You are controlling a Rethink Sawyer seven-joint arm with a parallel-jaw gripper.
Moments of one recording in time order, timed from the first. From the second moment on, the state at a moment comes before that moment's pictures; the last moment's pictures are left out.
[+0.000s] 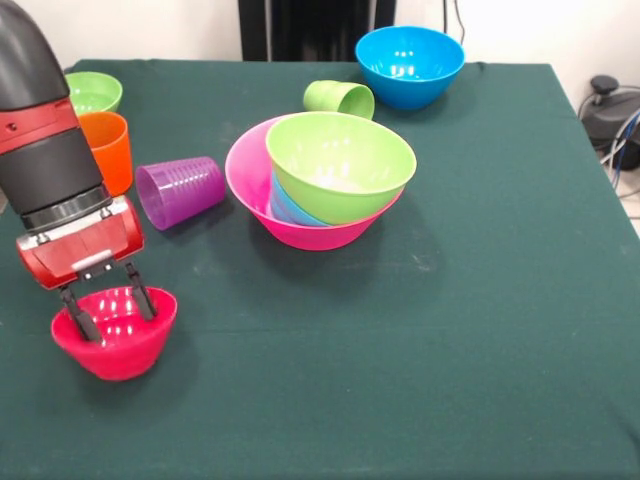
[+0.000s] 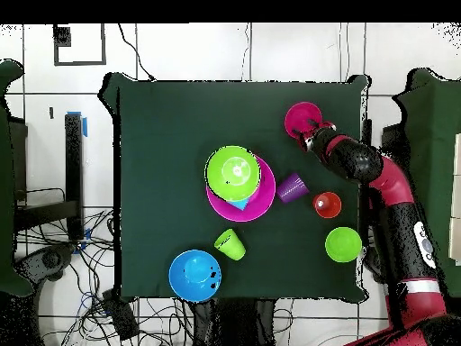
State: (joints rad) arm -1.18 -0.01 1.01 1.23 -0.73 0.65 0.87
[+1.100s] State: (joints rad) arm -1.19 -0.03 1.01 1.27 -0.72 0.65 0.80
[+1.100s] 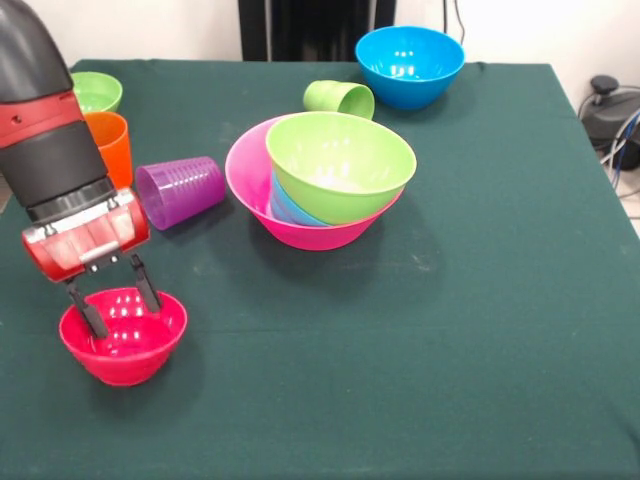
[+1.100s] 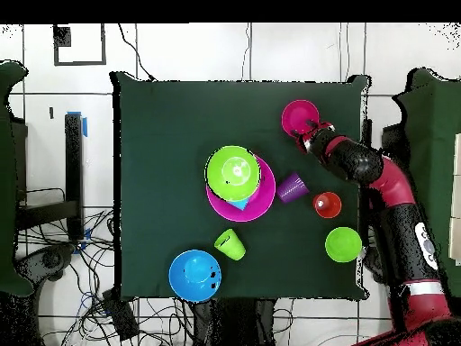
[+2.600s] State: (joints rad) arm -1.16 -0.15 0.99 1.31 -0.69 0.66 0.80
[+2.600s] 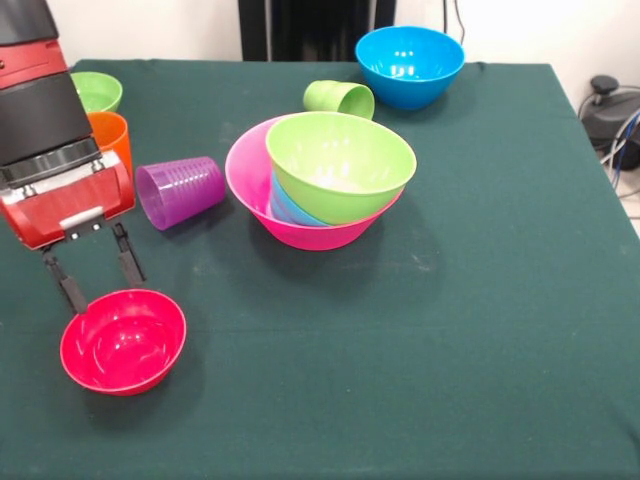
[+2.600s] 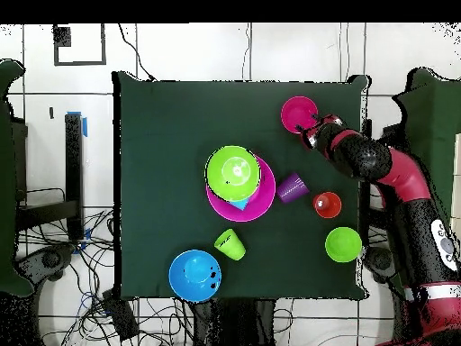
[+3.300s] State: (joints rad) arm -1.13 -0.04 1.00 1.14 -0.63 0.85 0.73
